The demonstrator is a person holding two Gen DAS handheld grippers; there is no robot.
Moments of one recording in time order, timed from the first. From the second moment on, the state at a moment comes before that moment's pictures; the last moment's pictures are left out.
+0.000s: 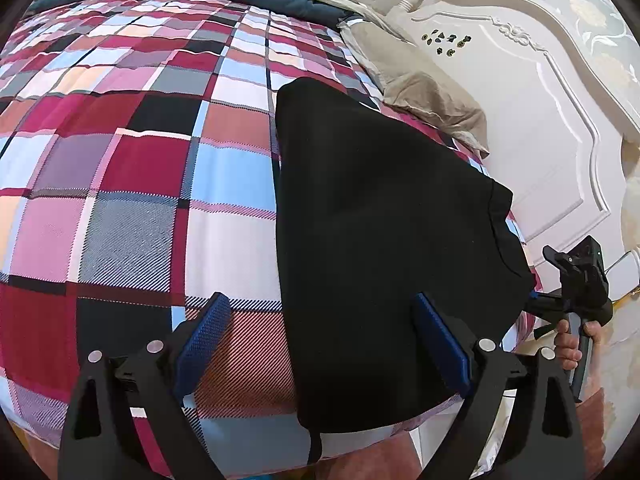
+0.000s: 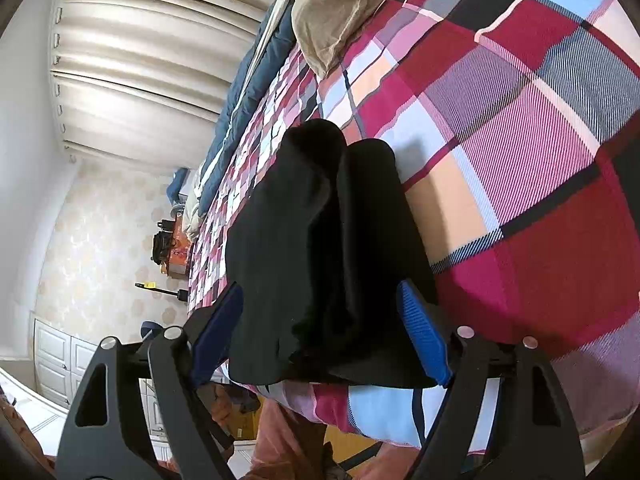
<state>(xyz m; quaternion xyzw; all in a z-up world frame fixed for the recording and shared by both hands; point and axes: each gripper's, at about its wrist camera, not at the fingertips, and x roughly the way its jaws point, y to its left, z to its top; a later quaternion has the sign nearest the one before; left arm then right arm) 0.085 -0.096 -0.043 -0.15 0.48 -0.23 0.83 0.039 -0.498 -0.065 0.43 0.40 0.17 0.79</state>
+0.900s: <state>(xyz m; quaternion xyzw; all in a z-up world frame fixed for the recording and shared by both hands) 0.101 -0.086 -0.063 -0.24 0.47 -0.25 0.81 0.050 -0.477 -0.091 0.36 0.43 0.16 0.81</state>
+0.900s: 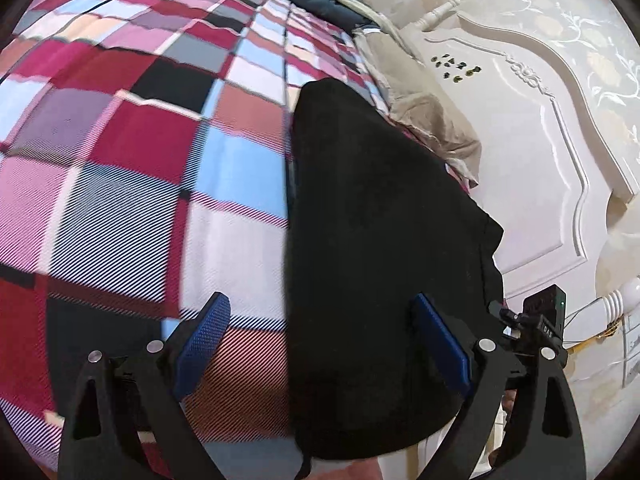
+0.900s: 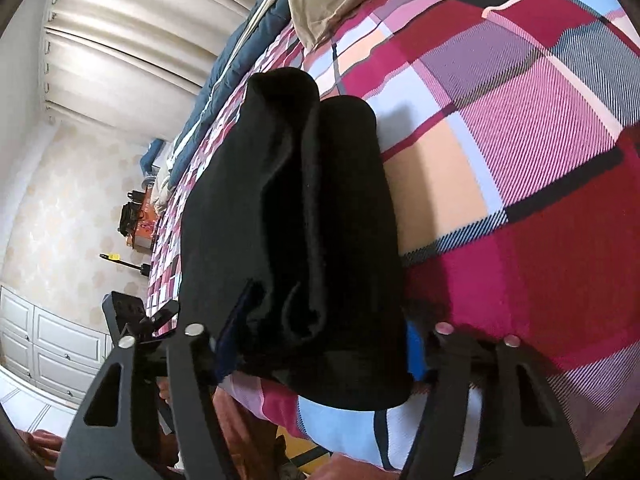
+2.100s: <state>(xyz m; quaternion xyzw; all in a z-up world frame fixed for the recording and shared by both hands) 0.096 -0.016 -0.060 -0.26 0.49 -0.27 0.79 0.076 -0.375 -0.085 0.33 0.43 0.24 0.80</state>
